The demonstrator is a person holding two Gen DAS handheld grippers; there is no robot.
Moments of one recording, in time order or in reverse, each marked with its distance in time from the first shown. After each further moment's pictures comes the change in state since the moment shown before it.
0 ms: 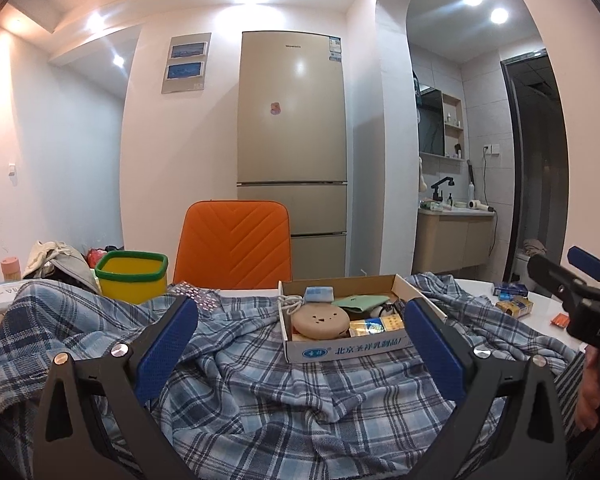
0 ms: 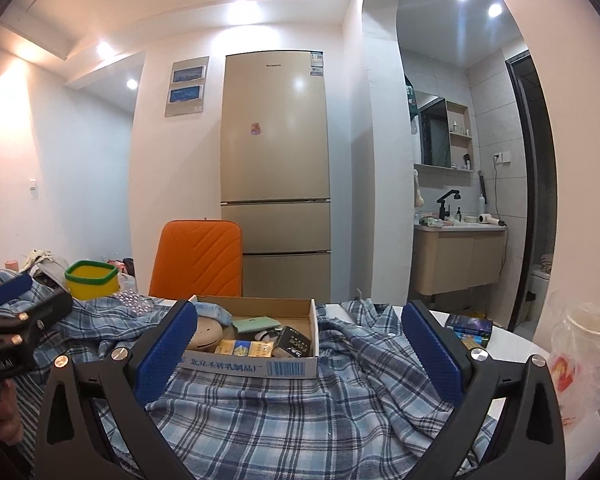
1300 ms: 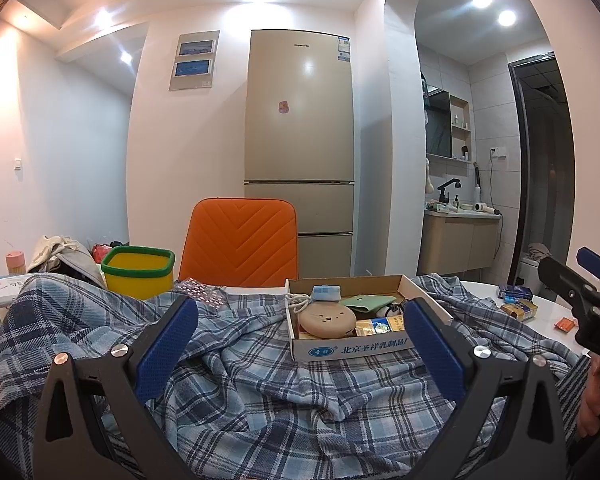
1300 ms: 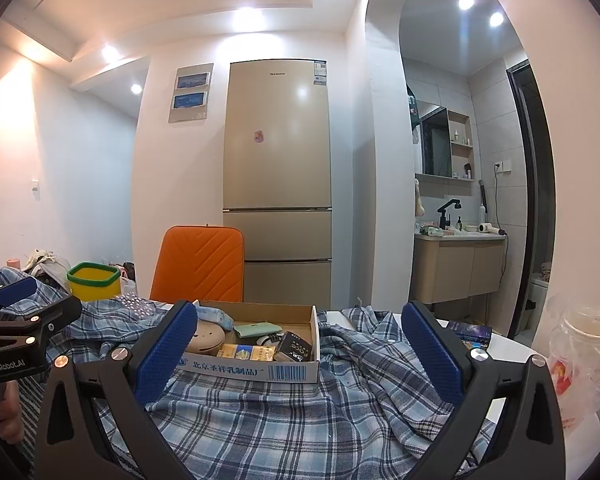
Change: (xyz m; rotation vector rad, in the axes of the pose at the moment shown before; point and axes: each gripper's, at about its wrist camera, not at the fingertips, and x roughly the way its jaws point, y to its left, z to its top) left arm -0.001 0.006 0.001 -0.019 0.001 0.019; right arm -0.008 0.000 0.000 -0.023 -0.023 -0.003
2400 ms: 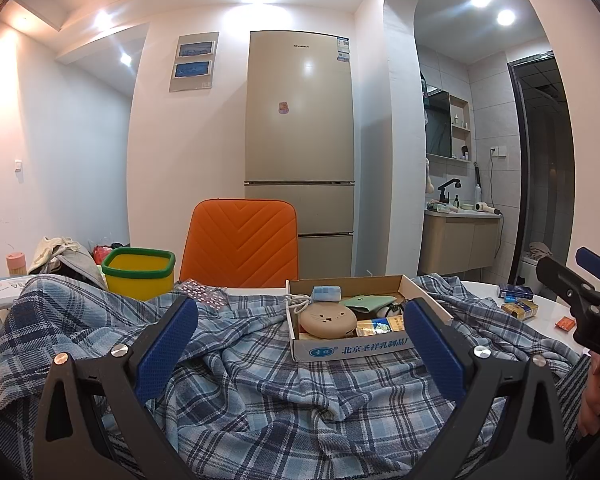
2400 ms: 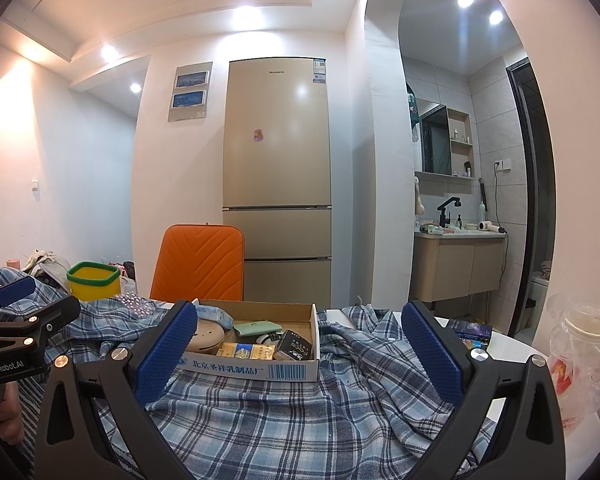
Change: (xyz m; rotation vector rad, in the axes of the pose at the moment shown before) left arm 0.000 0.000 -0.001 0.004 -0.001 0.002; right arm 0.000 0.000 -0.001 0.001 0.000 0.000
